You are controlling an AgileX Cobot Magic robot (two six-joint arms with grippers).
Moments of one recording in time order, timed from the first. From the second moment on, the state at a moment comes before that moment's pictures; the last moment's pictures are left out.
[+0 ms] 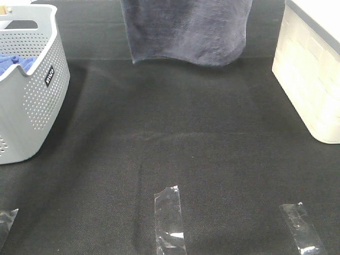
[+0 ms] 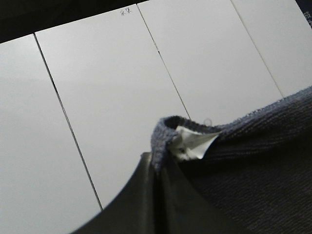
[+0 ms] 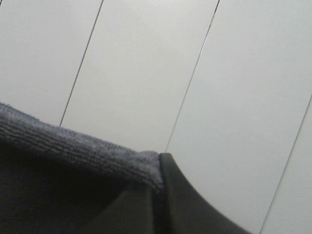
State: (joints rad) left arm -0.26 2.20 -2.46 0.54 -0.19 -0.14; right arm 0.26 1.91 -2.14 -0.17 -0.03 -0.14
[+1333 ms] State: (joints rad) left arm -0.33 2.20 -2.35 0.04 1.18 -0.14; right arm 0.28 1.94 -1.96 0.11 1.16 -0.14
